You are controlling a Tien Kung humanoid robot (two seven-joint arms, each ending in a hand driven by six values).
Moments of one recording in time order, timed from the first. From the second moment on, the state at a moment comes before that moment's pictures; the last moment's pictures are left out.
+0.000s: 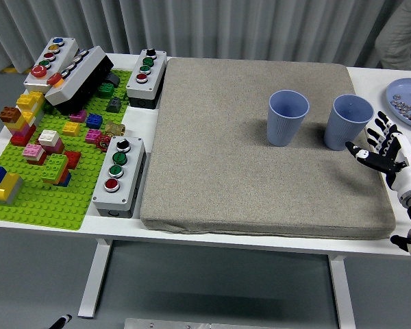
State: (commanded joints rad) left arm -0.11 0.08 -1.19 -0.18 1.19 -0.19 0.06; right arm 0.30 -0.22 1.26 1.12 -1.04 -0.16 0.09
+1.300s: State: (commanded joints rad) left arm -0.11 0.09 -1.18 -0.18 1.19 -0.19 0.06; right arm 0.40 -0.19 1.20 1.01 -1.00 -0.15 0.10
